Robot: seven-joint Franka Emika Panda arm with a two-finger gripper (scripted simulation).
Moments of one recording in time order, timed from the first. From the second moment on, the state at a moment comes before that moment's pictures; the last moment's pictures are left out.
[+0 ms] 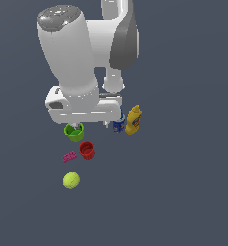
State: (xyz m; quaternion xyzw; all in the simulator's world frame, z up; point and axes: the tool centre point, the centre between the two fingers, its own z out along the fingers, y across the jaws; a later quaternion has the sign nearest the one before) arm 0.048 -0.076 0.272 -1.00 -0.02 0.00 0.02
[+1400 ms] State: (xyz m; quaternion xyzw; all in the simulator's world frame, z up) arm 0.156 -0.173 0.107 -0.96 -0.29 0.00 0.00
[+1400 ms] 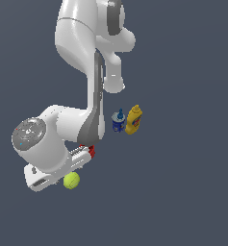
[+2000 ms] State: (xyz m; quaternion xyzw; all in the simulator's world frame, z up) arm 0.161 -0.180 0.089 -0.95 -0.31 0.00 0.00
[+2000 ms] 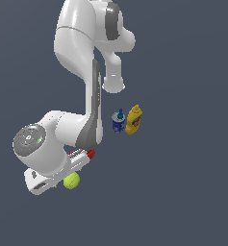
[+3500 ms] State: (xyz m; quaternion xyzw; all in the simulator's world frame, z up) arm 0.160 -0.180 0.041 -0.95 -0.31 0.00 0.00
